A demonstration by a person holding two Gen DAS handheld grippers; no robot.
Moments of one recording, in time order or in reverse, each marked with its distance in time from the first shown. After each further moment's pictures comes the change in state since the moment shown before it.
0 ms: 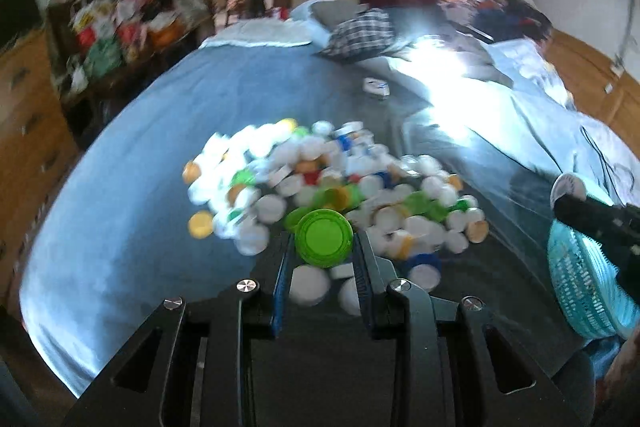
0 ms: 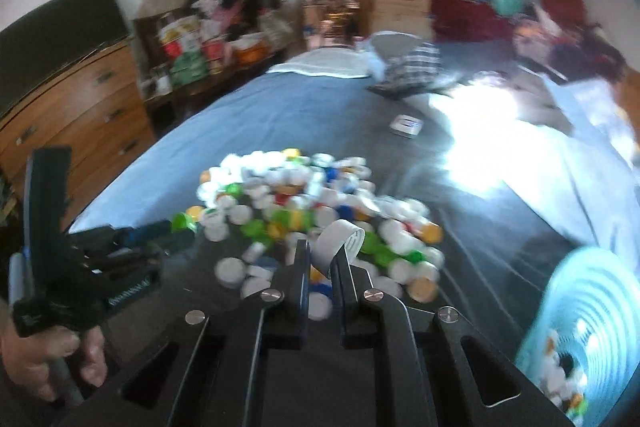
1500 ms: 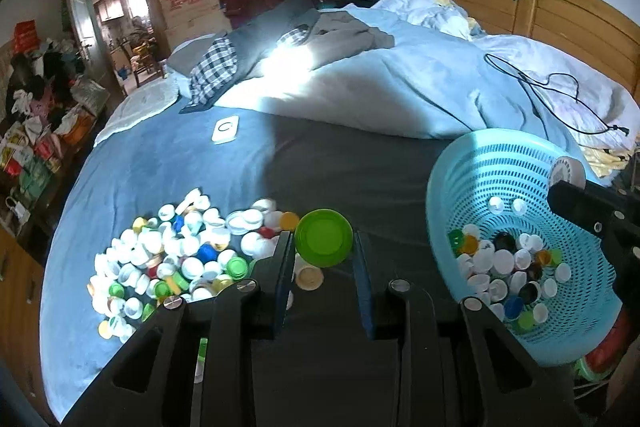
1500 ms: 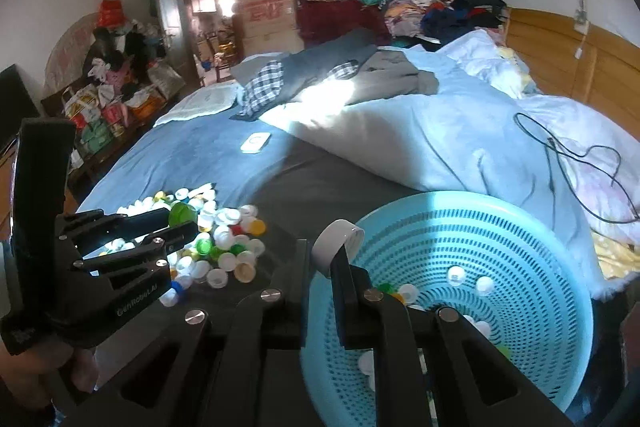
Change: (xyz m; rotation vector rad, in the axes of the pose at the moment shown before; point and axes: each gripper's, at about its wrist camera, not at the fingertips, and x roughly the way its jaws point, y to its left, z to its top) left arm -0.001 -0.234 0.043 0.381 0.004 -0.110; right arm -0.108 -0.172 -0.036 0.274 -0.083 -0.241
